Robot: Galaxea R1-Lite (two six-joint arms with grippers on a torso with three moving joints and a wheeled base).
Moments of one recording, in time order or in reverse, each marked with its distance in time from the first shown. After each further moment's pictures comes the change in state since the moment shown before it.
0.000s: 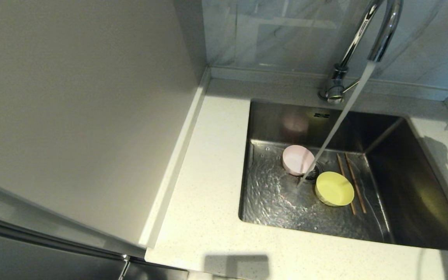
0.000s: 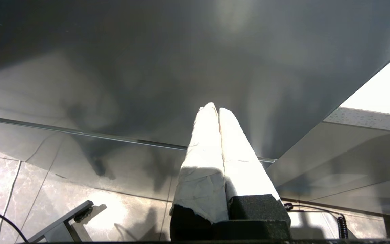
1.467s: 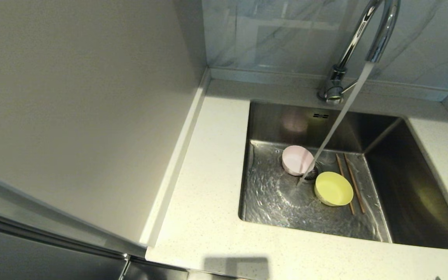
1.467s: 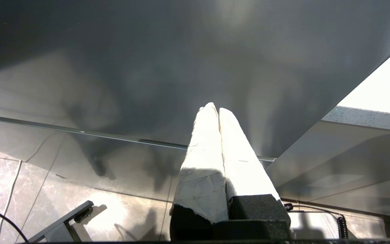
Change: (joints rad) left arm 0.000 0.000 0.000 0.000 0.000 0.000; right arm 0.397 -1.394 1.688 -0.939 -0.461 -0.689
